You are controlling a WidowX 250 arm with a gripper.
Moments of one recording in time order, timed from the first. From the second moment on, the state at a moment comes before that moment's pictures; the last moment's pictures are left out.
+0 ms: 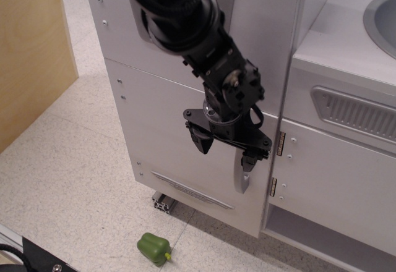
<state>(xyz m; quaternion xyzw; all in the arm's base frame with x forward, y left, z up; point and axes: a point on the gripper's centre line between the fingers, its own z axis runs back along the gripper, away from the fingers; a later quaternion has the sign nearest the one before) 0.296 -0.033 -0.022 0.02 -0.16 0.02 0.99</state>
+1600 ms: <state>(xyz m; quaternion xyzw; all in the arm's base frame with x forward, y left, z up) 0.231 -0.012 -0.002 0.02 -0.11 -0.08 0.99</state>
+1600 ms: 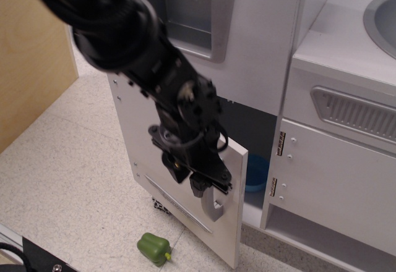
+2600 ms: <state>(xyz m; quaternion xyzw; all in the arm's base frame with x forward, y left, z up) 0.296 -0.046 0.035 -0.02 -0.18 -0.04 0.98</state>
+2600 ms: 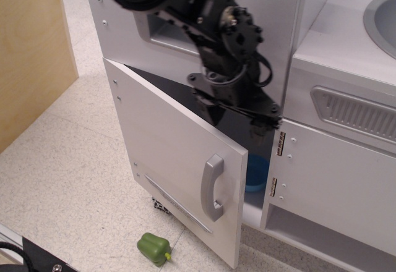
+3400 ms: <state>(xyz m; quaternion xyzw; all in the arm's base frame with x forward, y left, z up) 0.276 -0.028 -0.017 -0.01 -0.11 -0.04 0.99</state>
